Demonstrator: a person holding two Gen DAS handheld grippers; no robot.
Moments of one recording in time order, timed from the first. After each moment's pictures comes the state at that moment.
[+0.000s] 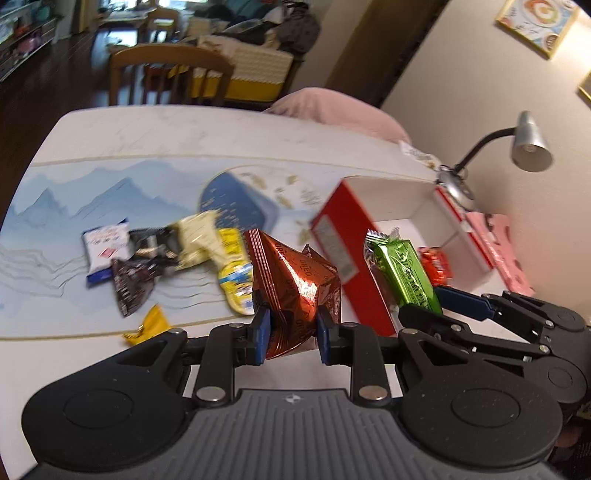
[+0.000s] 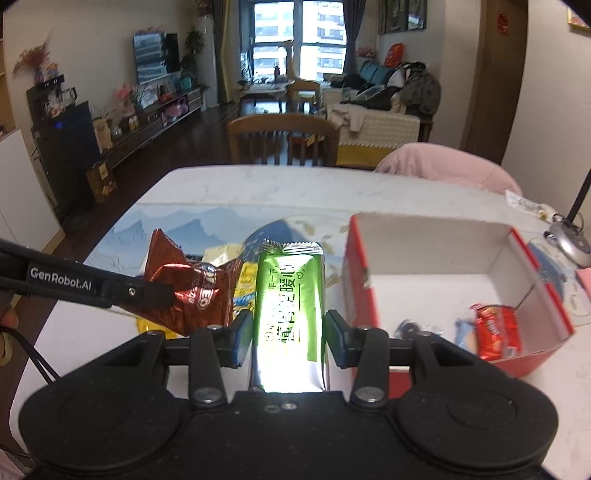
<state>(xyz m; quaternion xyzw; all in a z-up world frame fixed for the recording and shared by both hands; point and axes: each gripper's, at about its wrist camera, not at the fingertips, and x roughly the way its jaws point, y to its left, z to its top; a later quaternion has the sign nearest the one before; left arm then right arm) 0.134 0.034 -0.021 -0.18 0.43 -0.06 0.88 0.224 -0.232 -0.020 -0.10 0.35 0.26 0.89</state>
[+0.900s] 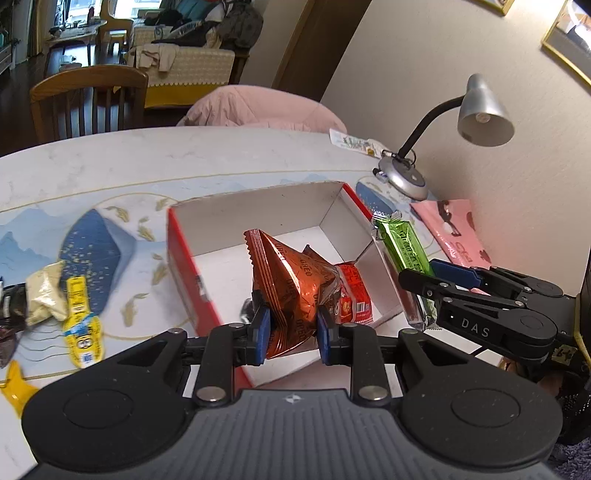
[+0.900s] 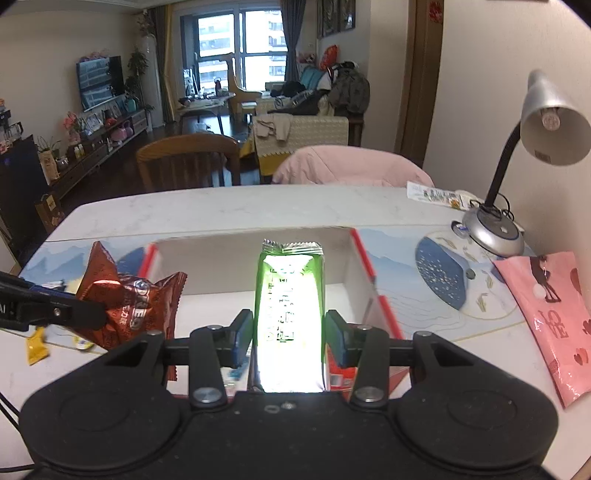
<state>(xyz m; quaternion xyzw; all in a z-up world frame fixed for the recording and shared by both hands) 0.229 -0.144 0.004 -0.14 0.44 -0.10 0.88 0.336 -0.413 -0.014 -0.07 0.35 0.20 0.91</state>
